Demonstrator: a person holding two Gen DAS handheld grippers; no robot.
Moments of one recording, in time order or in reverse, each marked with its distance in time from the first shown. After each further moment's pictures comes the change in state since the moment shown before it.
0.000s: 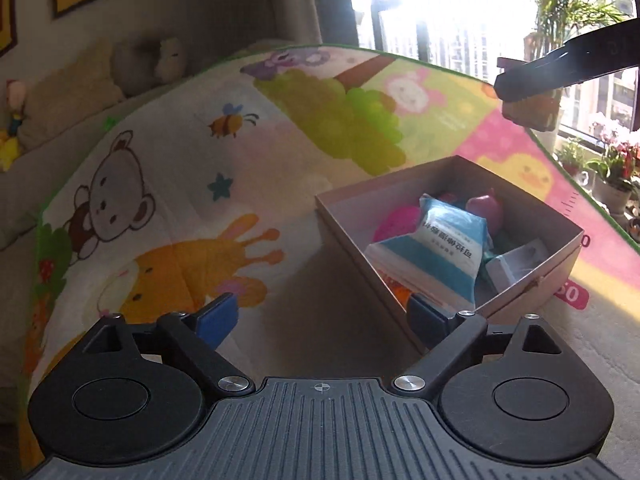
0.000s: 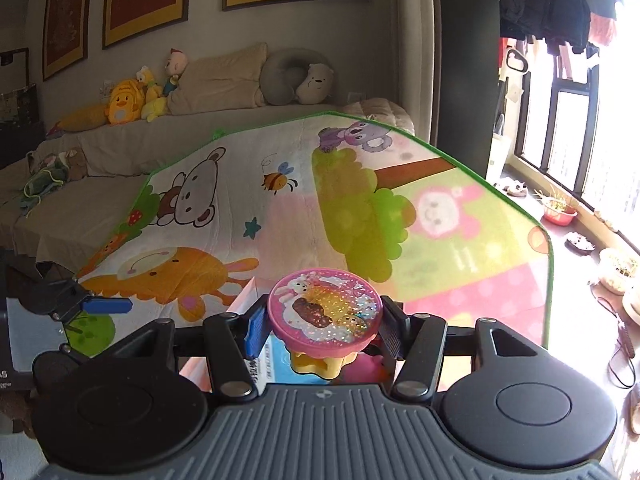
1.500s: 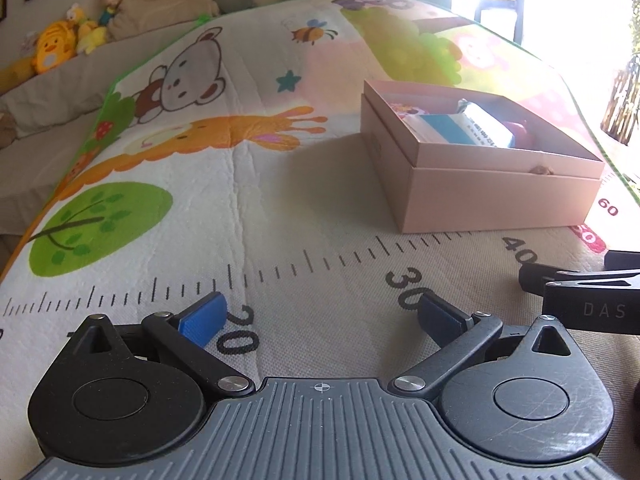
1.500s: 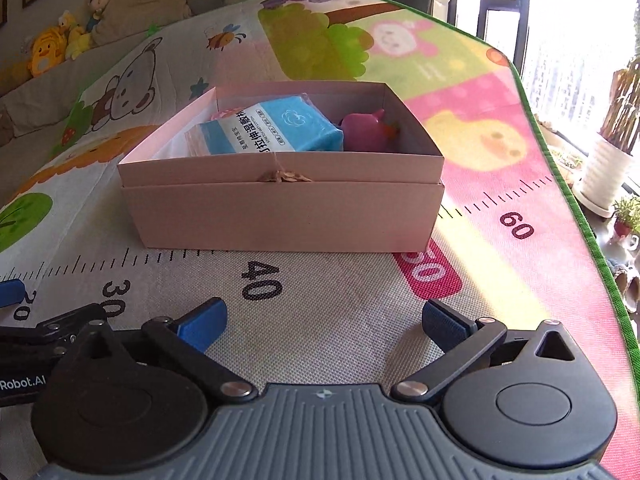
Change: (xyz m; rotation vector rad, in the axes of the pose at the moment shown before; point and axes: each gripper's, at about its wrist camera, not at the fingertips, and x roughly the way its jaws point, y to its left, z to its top) left arm -0.026 -0.042 -0.104 -0.270 0.074 0.165; right arm 0.008 0.047 -0.187 0.134 0.172 -0.268
